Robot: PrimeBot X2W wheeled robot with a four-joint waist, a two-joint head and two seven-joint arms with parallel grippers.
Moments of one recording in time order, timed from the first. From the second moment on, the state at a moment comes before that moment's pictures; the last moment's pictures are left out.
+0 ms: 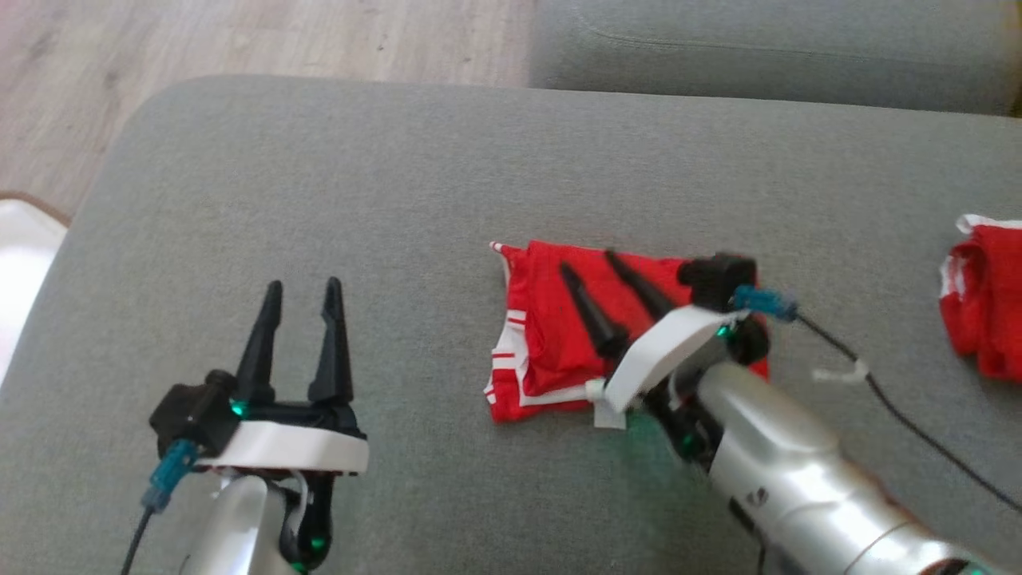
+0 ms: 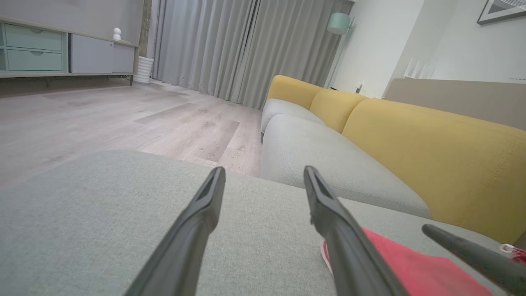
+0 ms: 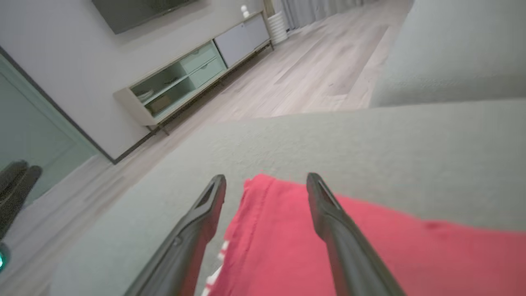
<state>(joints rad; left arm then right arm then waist) -0.20 0.06 -0.19 0.31 -0.40 -0.12 -0.25 -0.64 -0.06 0.86 0.87 0.89 0.13 -0.25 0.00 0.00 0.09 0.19</state>
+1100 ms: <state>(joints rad) -0.09 0.05 -0.13 0.26 -0.39 -0.12 -0.25 -0.13 -0.05 0.09 0.38 0.16 0.13 -0.25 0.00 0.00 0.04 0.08</state>
